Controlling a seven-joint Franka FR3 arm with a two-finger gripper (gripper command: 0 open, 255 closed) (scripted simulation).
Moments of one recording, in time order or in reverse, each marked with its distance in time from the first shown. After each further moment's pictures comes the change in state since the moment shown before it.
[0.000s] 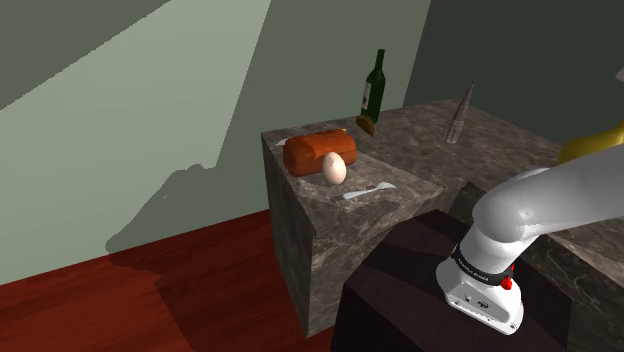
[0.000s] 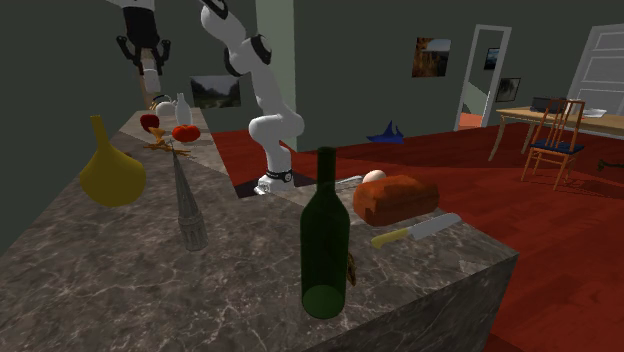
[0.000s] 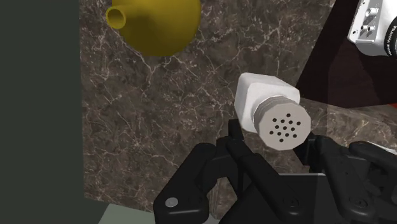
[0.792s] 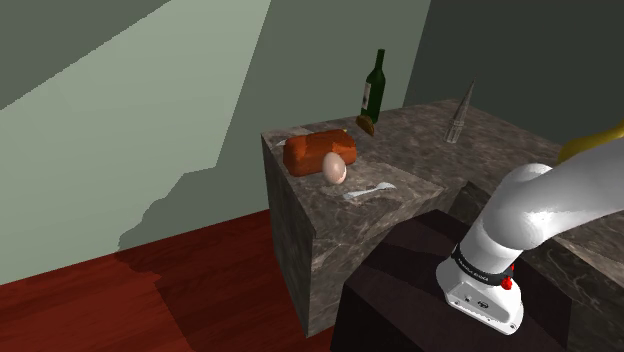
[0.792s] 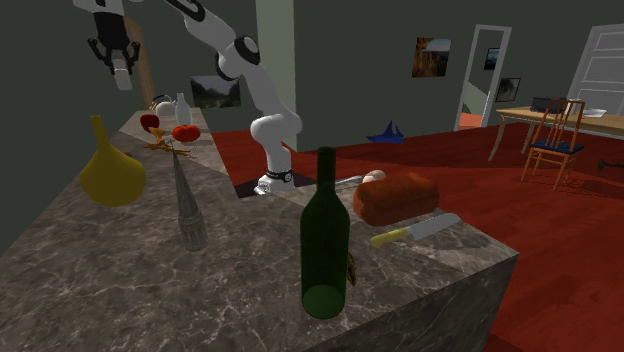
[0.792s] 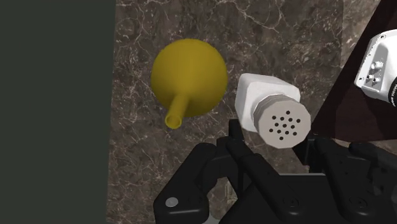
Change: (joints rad) arm 0.245 0.032 -0.434 0.345 -0.091 -0.084 -0.319
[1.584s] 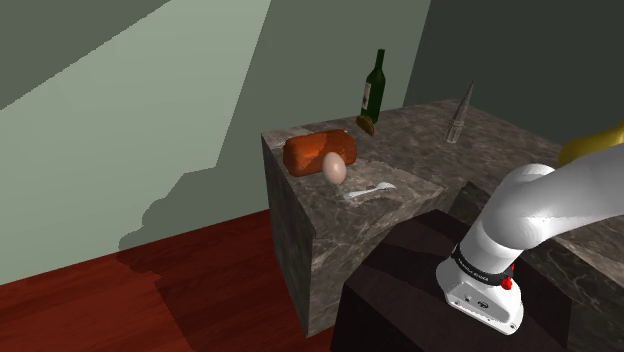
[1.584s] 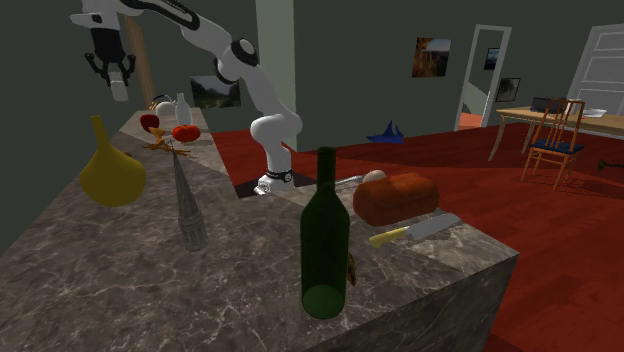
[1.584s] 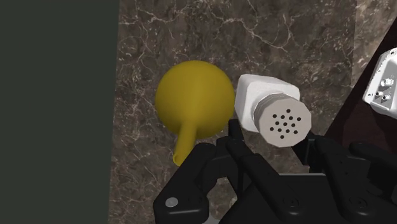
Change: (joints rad) arm -0.016 -0.054 -0.051 -0.061 -0.044 0.075 -0.050
